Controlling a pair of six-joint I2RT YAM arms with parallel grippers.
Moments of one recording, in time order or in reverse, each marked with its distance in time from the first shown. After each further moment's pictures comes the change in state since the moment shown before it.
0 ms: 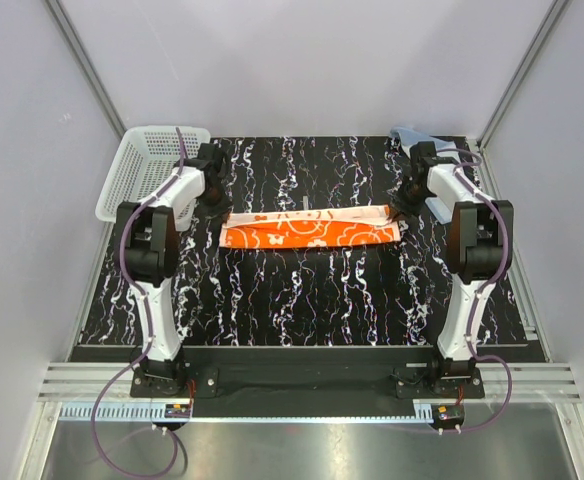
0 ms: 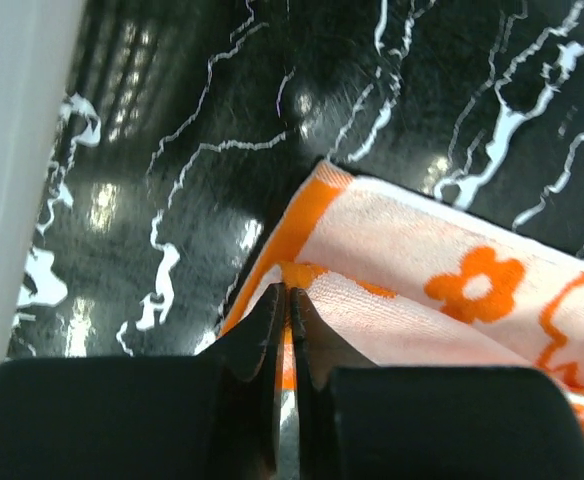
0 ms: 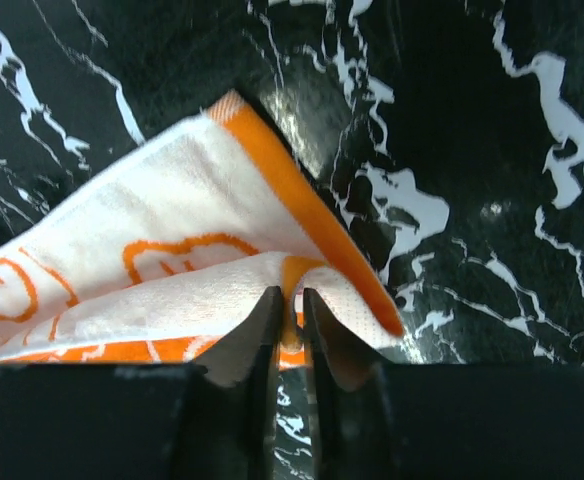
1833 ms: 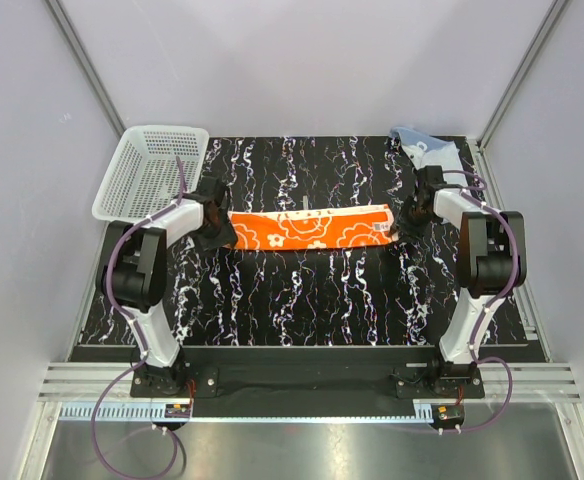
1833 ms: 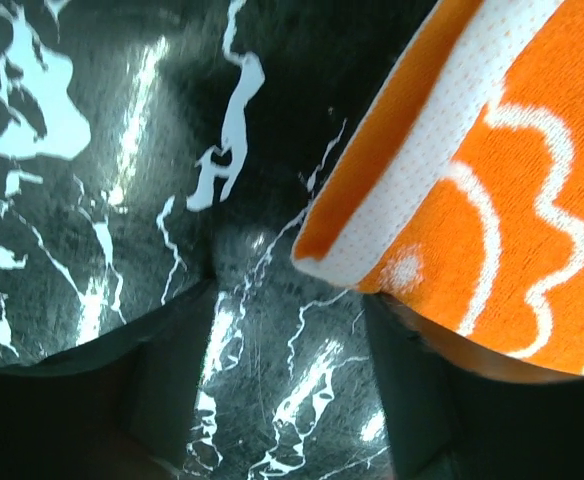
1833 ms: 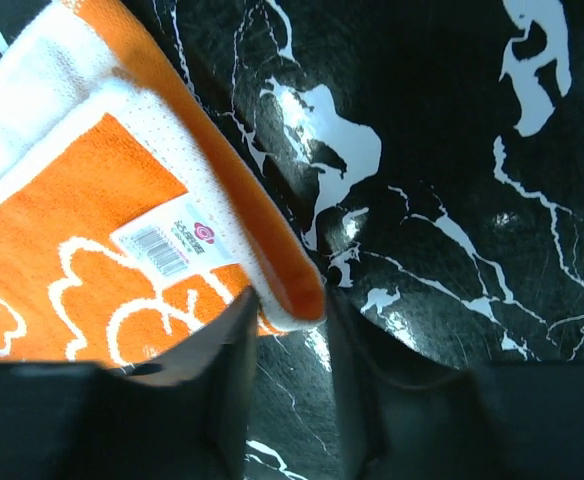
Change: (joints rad) left arm -0.050 -0.229 -0.448 0.176 -0.049 -0.053; right arm -0.030 -0.136 -0.338 0.230 -0.037 -0.035
